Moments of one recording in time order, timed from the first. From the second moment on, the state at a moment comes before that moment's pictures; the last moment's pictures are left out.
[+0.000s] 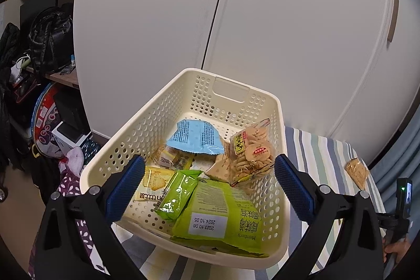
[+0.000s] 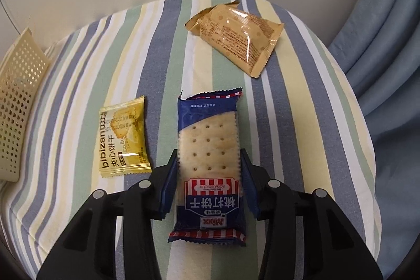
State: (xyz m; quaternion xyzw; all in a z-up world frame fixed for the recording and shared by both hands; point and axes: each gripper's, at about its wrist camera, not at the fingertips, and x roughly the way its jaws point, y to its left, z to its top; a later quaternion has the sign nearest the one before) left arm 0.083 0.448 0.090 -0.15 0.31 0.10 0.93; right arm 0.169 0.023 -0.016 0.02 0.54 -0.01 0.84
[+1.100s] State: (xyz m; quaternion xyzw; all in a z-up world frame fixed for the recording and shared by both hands) left arm 0.038 0.508 0.116 -0.18 0.23 0.24 0.93; right arm 0.161 0.341 0.095 0.02 0.44 0.31 0.84
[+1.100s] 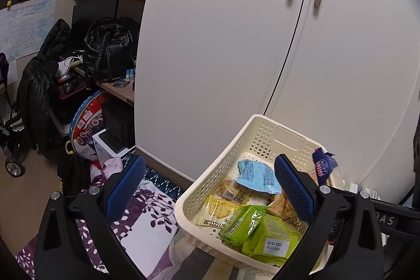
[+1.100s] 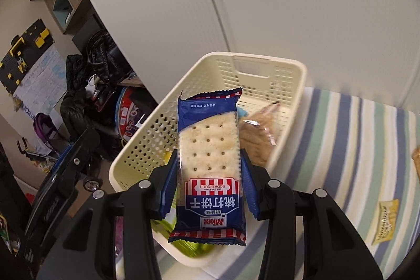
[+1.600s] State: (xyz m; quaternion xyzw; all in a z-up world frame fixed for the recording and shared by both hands) left arm 0.037 0.515 0.114 -0.20 0.23 0.24 0.92; right arm 0.158 0.333 0.089 0.03 0.43 0.30 0.85
